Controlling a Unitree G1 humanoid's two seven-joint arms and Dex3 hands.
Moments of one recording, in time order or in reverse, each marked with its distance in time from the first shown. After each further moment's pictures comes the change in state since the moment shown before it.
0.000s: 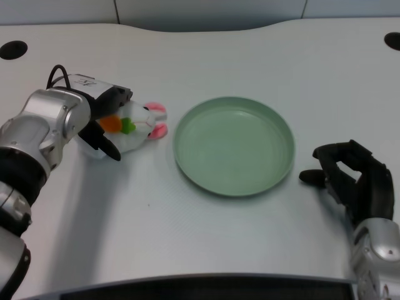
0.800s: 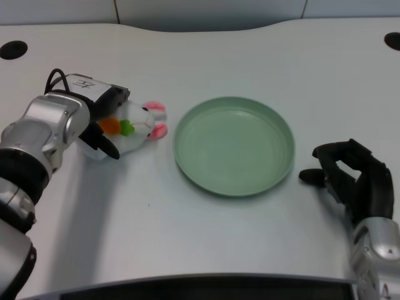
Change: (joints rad) left arm -0.024 -0.023 -0.036 0.110 0.008 -0.008 0.136; right arm -0.011 -0.004 0.001 0.022 -0.001 -0.017 0.001
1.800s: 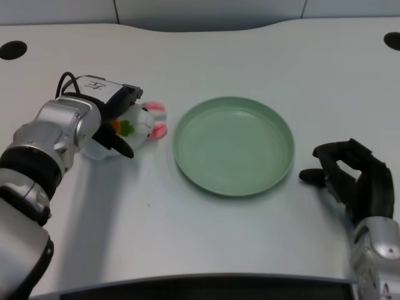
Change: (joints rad) left arm -0.038 -0.060 -0.002 0.123 -0.052 -0.054 0.097; right arm 0.001 0.000 -0.002 -0.009 0.003 0.014 0.002
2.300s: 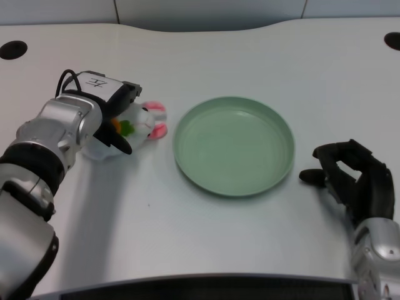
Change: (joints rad) left arm -0.029 -0.016 -0.031 0.053 0.025 0.006 0.048; right arm 0.007 0.000 0.000 -0.007 0.000 -0.003 0.008
